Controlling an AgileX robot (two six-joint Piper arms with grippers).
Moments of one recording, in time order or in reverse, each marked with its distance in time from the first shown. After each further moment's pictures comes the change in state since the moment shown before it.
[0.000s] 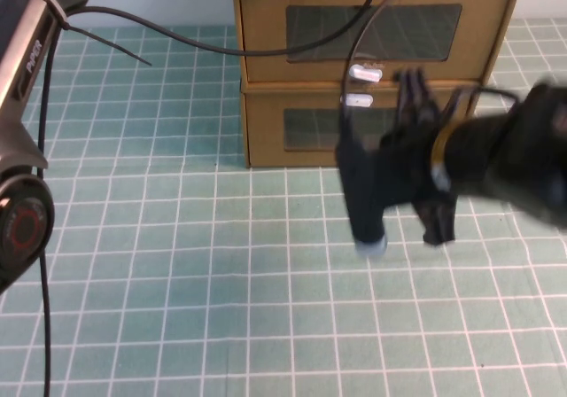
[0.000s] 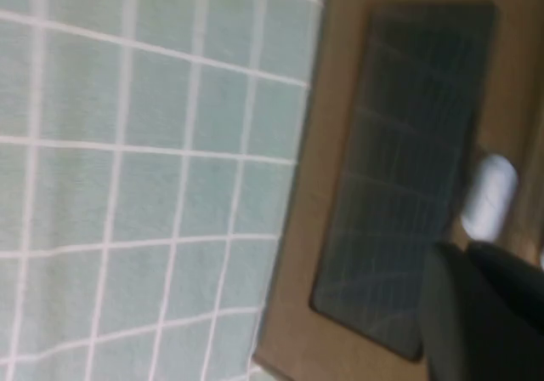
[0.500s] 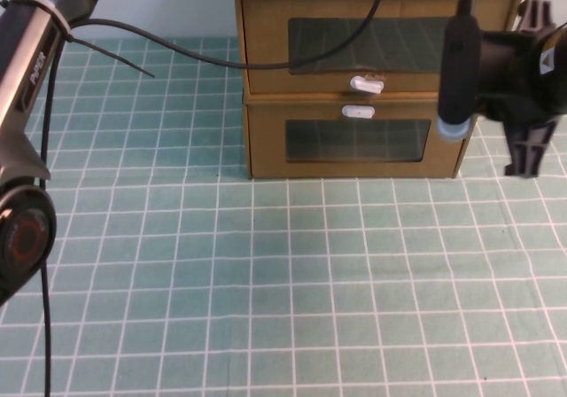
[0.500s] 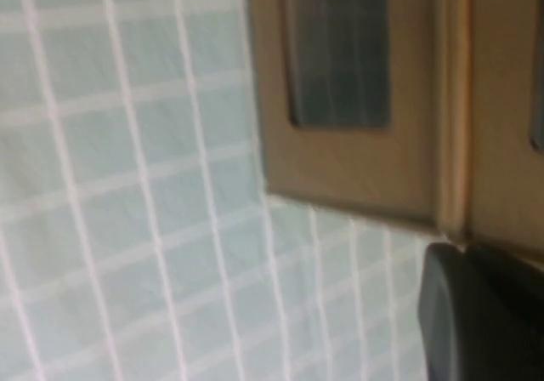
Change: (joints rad) right arm -0.270 0.000 -0.216 0.314 0.279 -0.131; left arm 0.000 0.000 0.000 0.000 0.000 0.018
